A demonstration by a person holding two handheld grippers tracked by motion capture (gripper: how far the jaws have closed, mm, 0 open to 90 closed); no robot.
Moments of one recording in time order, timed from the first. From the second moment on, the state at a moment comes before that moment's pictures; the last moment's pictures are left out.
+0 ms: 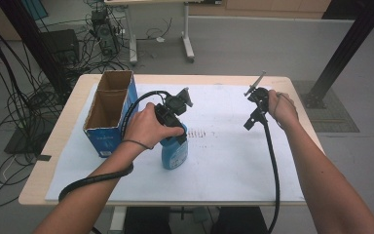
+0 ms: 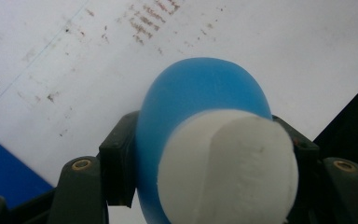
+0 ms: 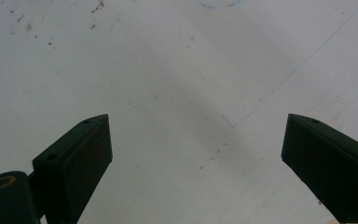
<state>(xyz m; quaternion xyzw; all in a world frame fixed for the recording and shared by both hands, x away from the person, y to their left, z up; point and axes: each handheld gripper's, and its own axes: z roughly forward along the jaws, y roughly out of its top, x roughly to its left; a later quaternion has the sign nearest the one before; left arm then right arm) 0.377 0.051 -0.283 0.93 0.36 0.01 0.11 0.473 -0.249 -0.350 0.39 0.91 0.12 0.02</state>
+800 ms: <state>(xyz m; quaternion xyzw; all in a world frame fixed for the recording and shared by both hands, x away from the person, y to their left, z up) 0.377 0.052 -0.283 0.93 0.36 0.01 0.11 0.474 -0.249 -0.351 0.39 0.91 0.12 0.01</state>
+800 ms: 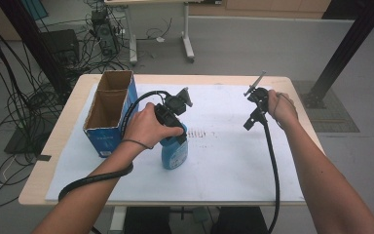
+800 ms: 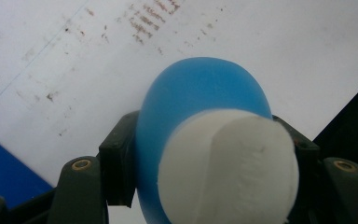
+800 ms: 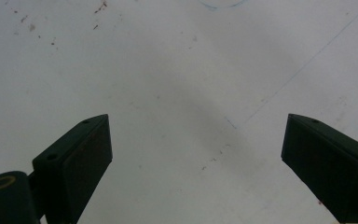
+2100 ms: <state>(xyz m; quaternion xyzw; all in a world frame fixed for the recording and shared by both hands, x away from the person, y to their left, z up) 0.378 0.051 -0.283 0.93 0.36 0.01 0.10 0.474 -0.248 -0.349 0.38 0.91 0.13 0.01</state>
